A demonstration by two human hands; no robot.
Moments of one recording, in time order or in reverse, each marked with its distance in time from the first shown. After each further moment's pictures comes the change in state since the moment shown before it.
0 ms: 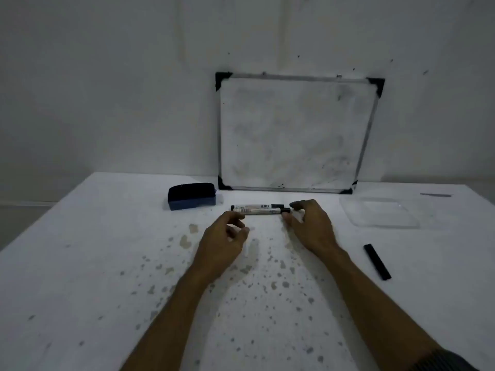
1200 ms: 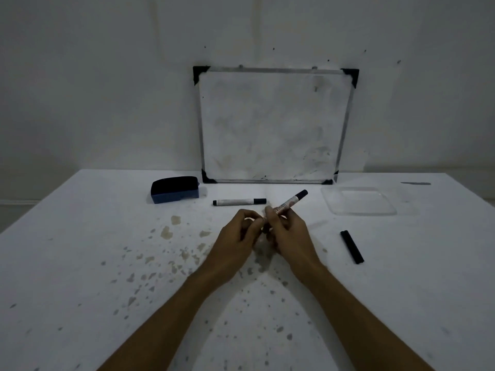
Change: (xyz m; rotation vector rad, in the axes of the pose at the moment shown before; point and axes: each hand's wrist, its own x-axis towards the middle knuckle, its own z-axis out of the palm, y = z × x) left_hand -0.031 0.042 0.055 -0.114 -0.152 0.041; right_hand -0.079 -0.043 -0.028 0.729 -0.113 0.207
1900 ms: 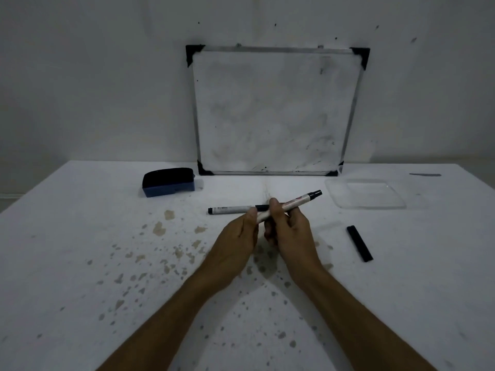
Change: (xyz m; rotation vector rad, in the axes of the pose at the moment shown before) left_hand 0.000 0.001 0.008 0.071 -0.018 -0.071; right_hand -0.006 -0.001 0.008 0.122 0.022 -0.053
